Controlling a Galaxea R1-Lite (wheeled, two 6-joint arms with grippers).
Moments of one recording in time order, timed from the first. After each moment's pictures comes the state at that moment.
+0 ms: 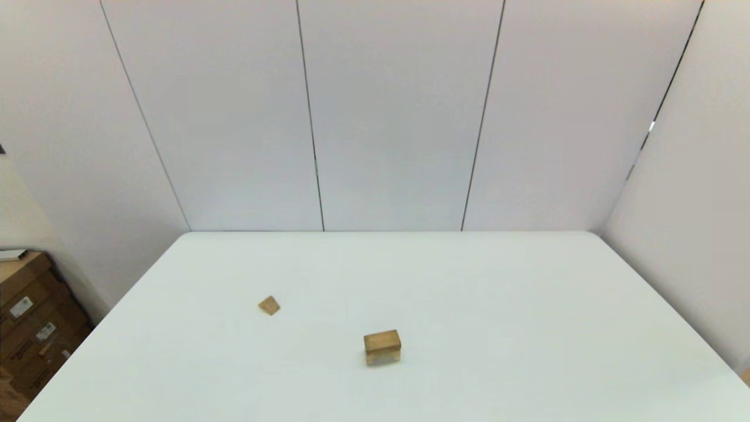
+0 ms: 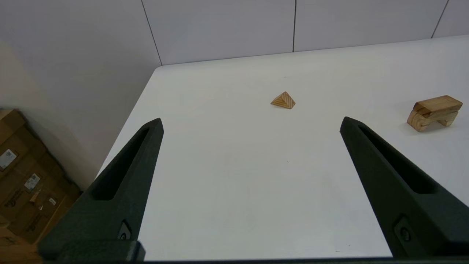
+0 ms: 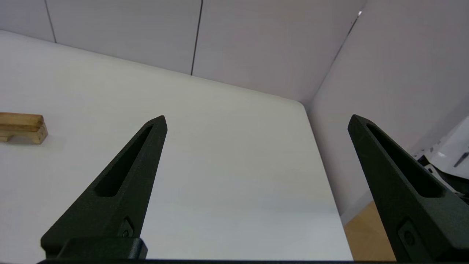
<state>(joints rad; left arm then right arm) 0.00 0.00 0.00 0.01 -0.02 0.06 -0.04 0.28 -0.33 0.06 0.05 -0.25</state>
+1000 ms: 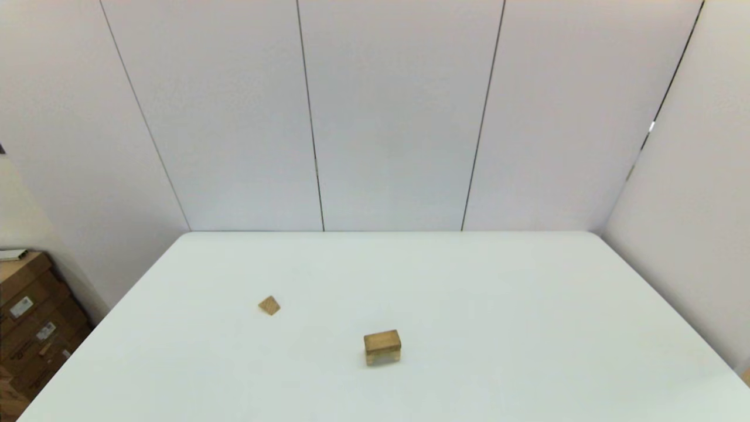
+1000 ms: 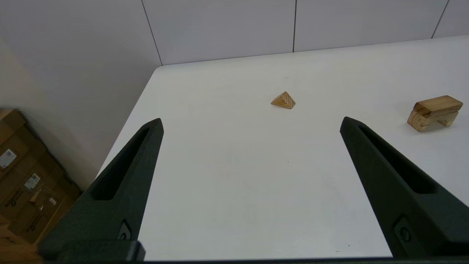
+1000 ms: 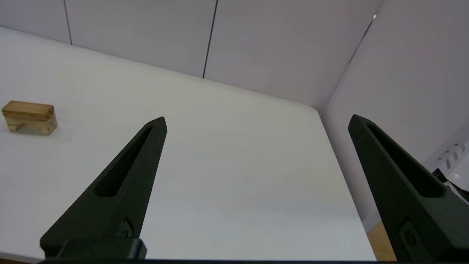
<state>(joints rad) 0.00 0.00 0.00 0.01 -0.02 0.06 0.00 0.11 -0.11 -0.07 0.06 -0.24</state>
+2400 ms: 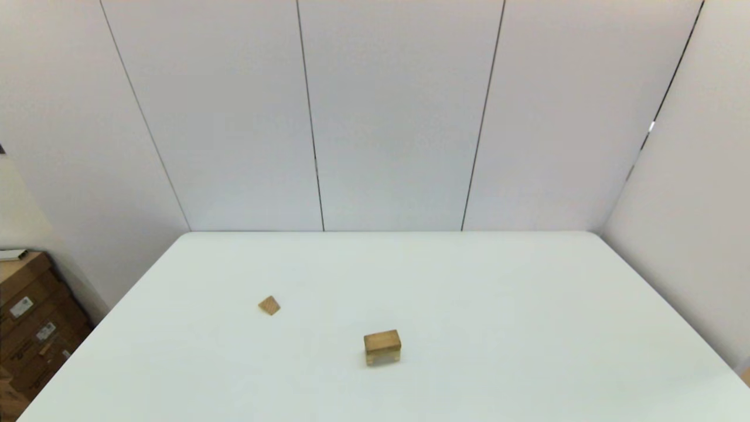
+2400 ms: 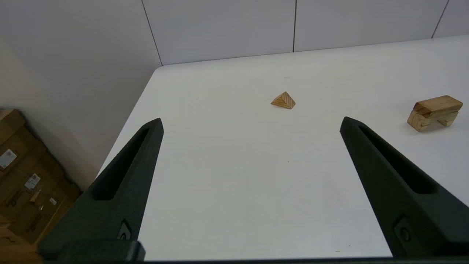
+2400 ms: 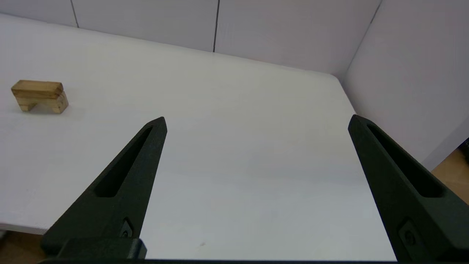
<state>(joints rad) 0.00 0.00 0.00 0.01 -0.02 0.06 0.00 0.00 0.00 0.00 0.06 -0.14</state>
